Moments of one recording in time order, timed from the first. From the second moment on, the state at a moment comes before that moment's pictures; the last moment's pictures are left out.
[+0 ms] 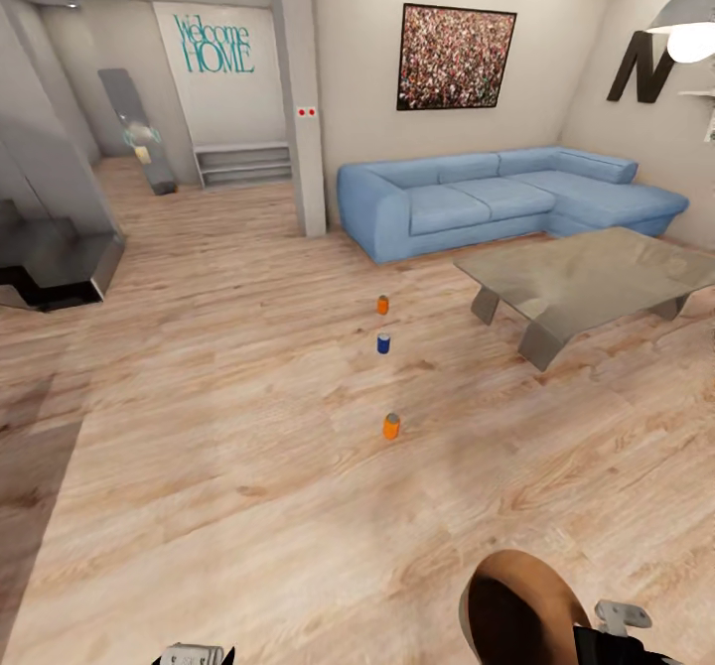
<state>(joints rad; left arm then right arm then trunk) 0.06 0.04 0.12 -0.96 -0.02 -0.09 -0.20 -0.40 -0.28 -0.44 -0.31 0.20 0.06 0.38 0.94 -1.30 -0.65</state>
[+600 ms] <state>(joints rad) 0.06 0.04 0.12 -0.96 -0.02 -0.09 -0.20 -0.40 -0.28 -0.44 -0.31 0.20 0.06 0.38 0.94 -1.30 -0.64</state>
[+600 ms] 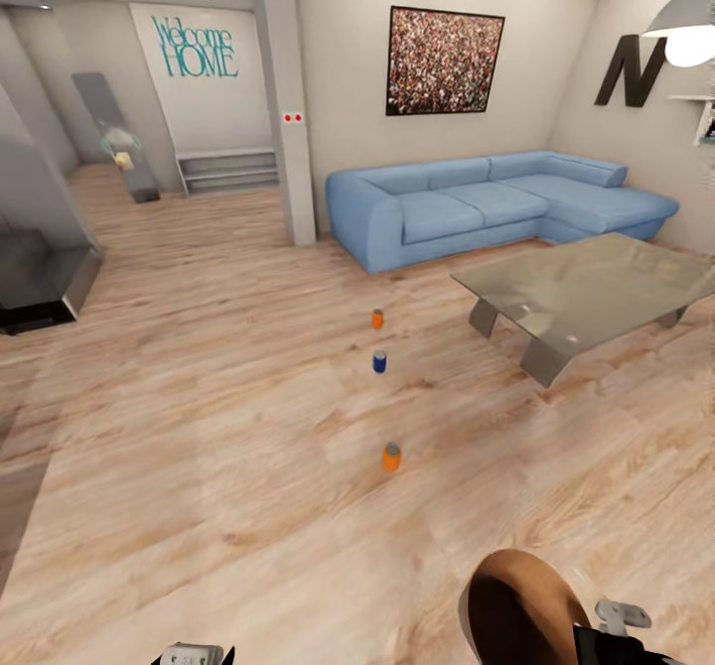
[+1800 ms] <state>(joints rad) 0.06 0.04 0.11 -0.96 -0.03 -0.10 -0.20 -0.40 -0.28 -0.44 -0.30 0.20 0.06 0.38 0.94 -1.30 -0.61</state>
